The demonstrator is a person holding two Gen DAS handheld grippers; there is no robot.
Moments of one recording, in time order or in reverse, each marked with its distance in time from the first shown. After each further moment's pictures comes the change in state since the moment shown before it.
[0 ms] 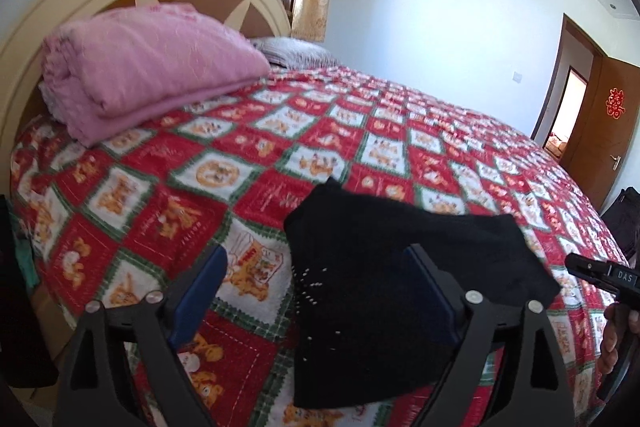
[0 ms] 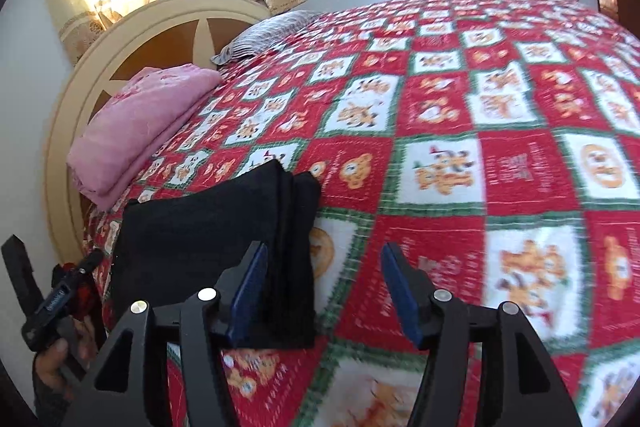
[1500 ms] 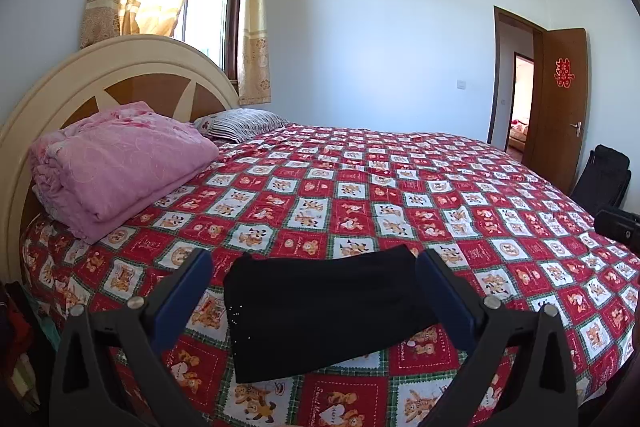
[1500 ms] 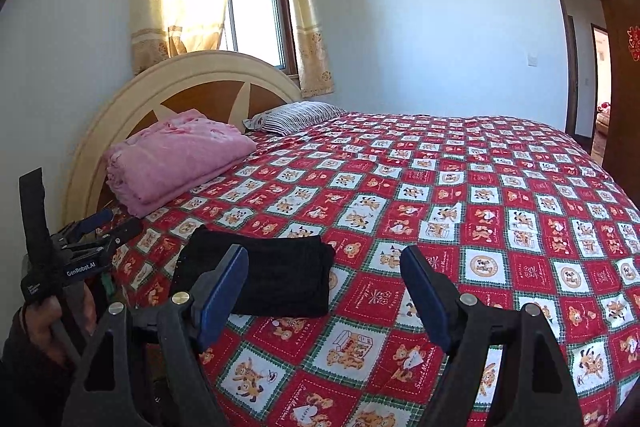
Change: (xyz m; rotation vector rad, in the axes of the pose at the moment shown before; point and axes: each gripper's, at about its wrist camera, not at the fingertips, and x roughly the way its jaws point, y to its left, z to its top) left arm -0.106 -0.089 0.020 0.208 -0.164 -0.072; right arm -0.207 0.068 -0.022 -0.266 -0.300 -0.053
